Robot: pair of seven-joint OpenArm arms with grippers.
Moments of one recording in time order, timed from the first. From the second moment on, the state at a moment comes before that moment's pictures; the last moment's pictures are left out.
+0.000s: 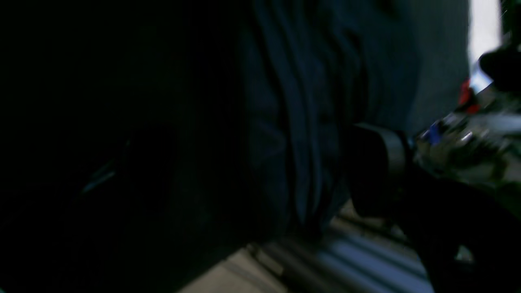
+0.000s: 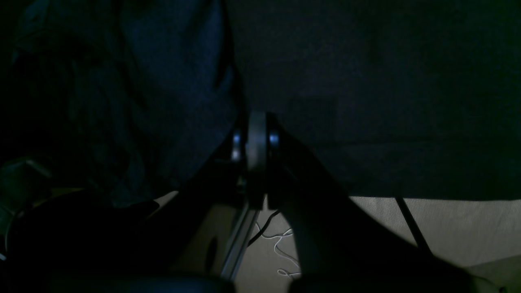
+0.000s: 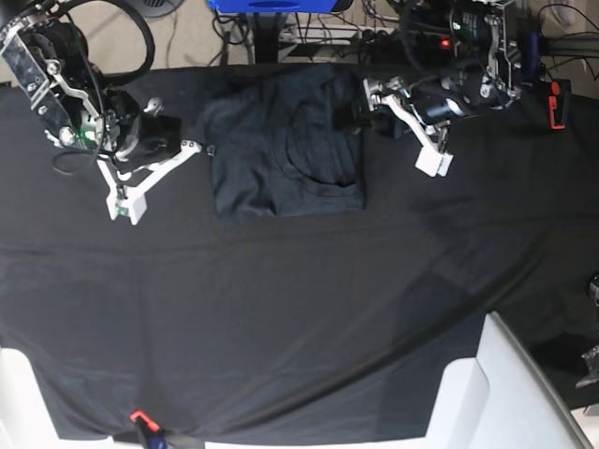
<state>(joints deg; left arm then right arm) 17.9 -8.4 -14.6 78.4 -45.5 -34.7 50.6 -8.2 28.3 -29.8 109.4 39.8 -39.8 -56.4</state>
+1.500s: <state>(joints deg) 12.9 -6.3 -14.8 60.6 -47.4 -44.1 38.2 -10.1 28.3 -29.8 103.6 39.8 -39.8 -52.4</state>
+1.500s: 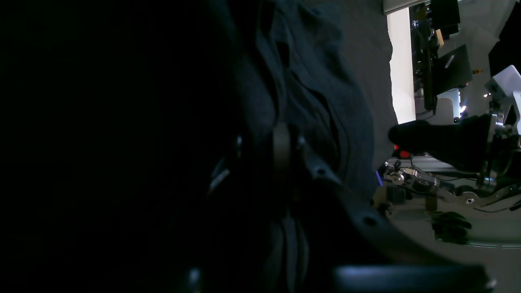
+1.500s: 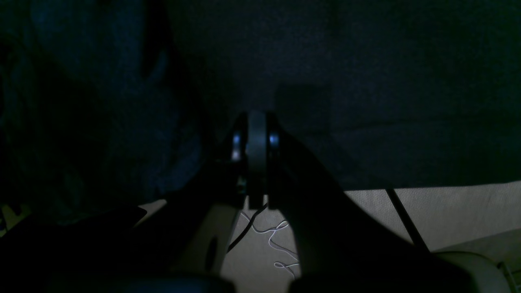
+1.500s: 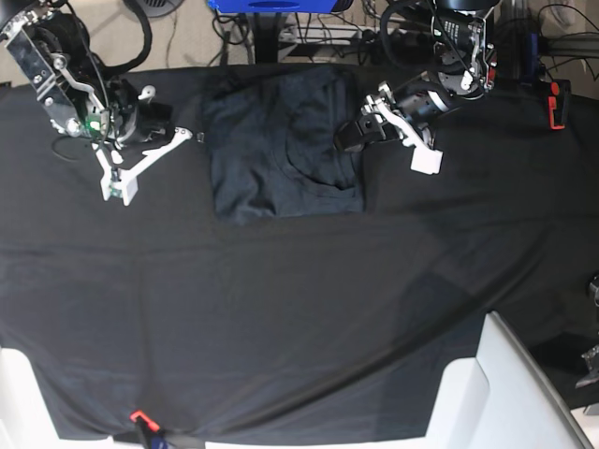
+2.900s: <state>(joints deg) -4.6 -13.8 15.9 74.0 9.2 -34.2 43.1 -10.6 27.4 -29.6 103.6 39.8 -39.8 -50.9</state>
